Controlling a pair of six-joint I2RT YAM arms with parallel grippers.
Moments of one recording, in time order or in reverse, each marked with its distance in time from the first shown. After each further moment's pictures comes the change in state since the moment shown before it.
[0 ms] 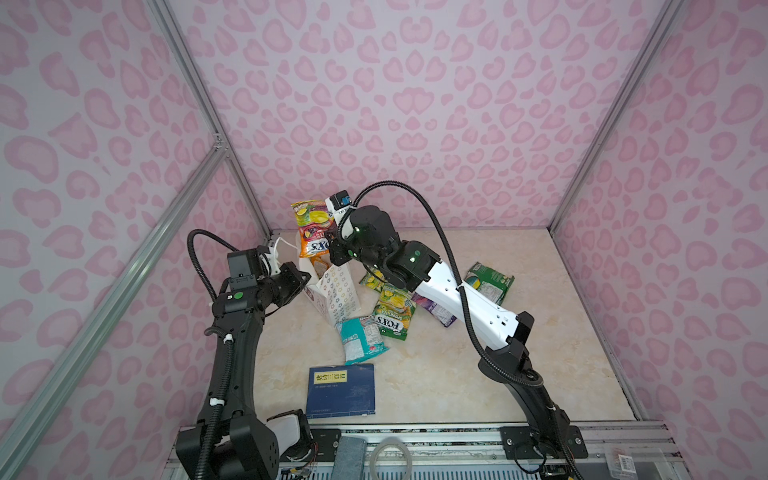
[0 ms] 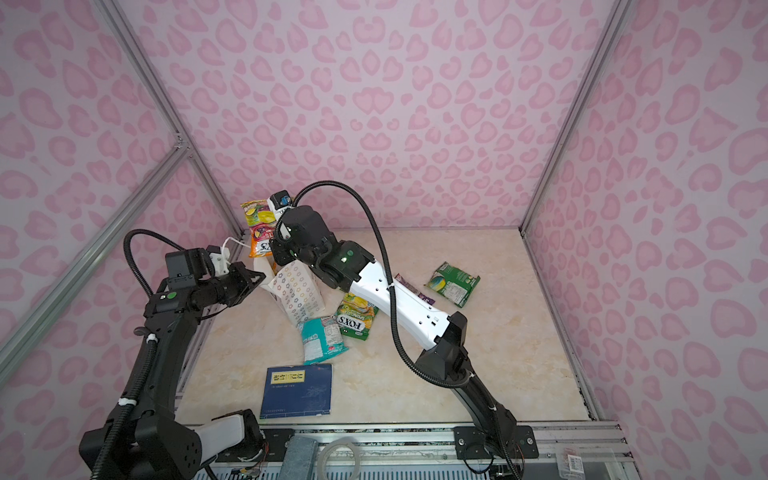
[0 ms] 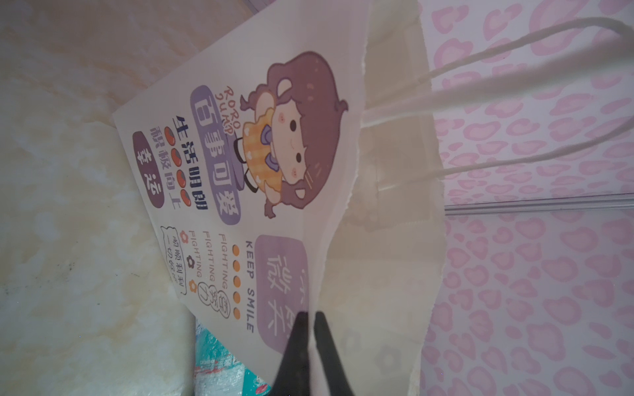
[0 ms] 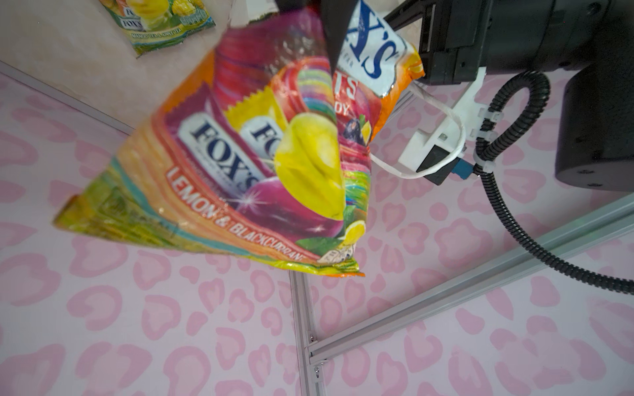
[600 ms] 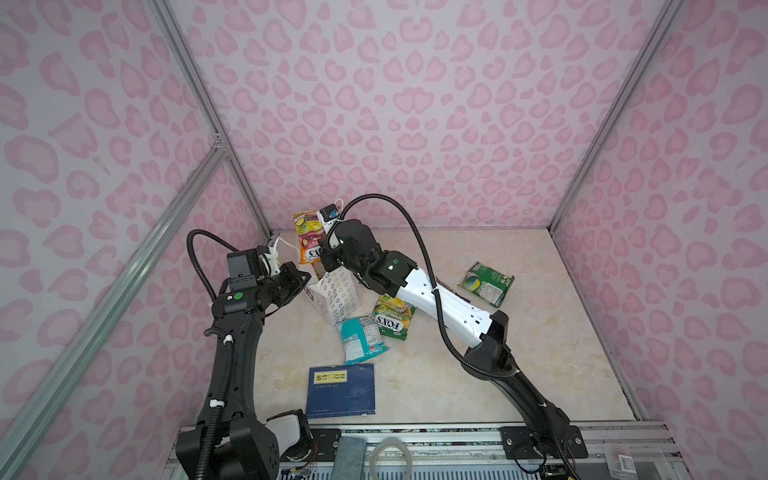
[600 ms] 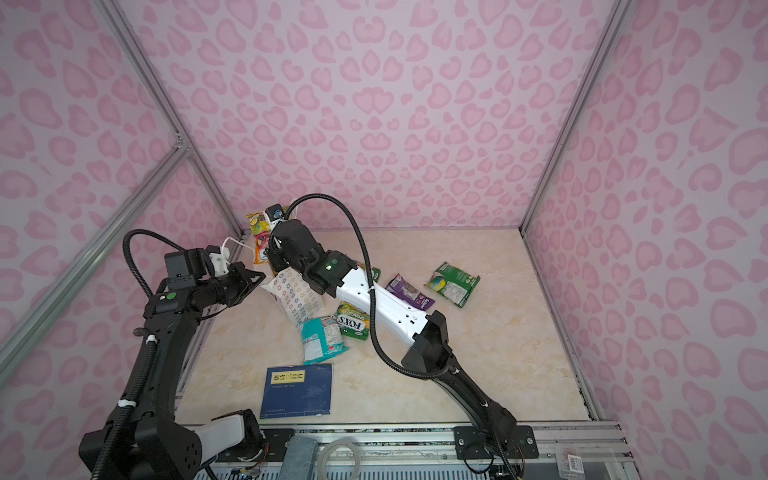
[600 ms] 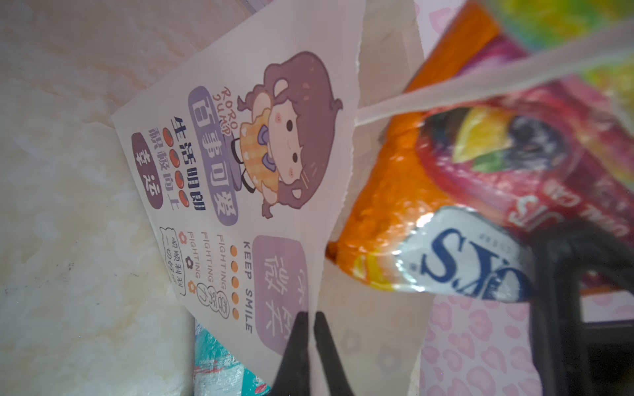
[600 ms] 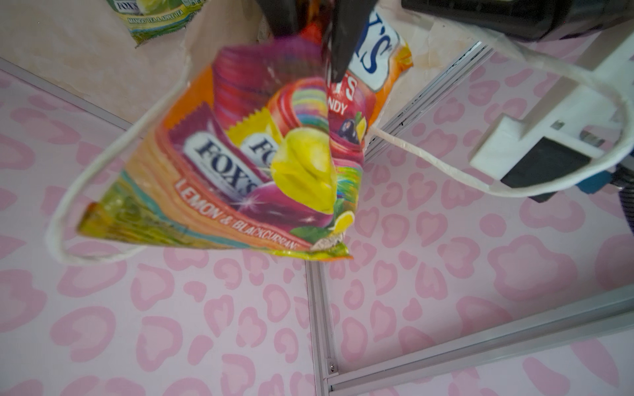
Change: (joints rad) left arm 0.000 -0.006 0.000 0.000 0.002 -0.001; right arm 0.011 0.150 0.060 0.078 0.070 -0.034
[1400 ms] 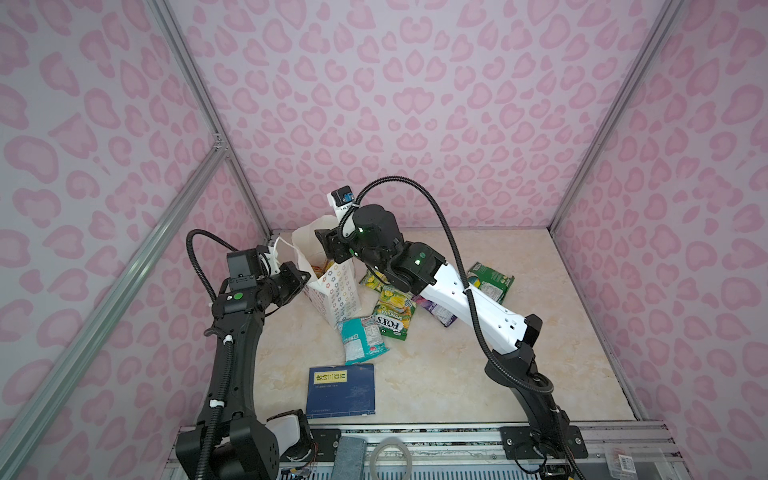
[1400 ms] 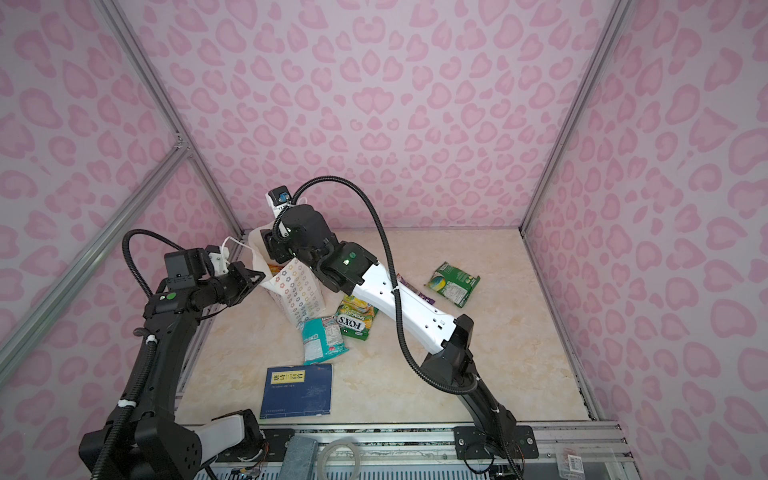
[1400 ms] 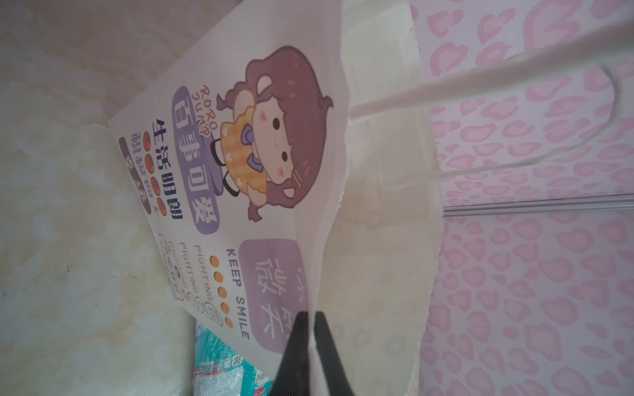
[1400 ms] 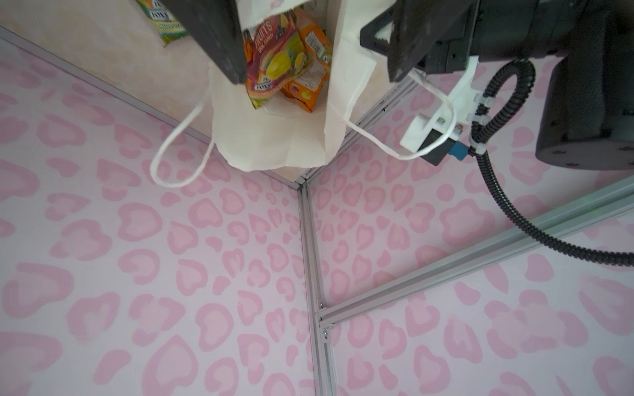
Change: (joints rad) left arm 0.000 0.000 0.000 0.006 0.000 -0.005; right arm 0.014 -0.248 -0.151 -0.057 0.021 -0.006
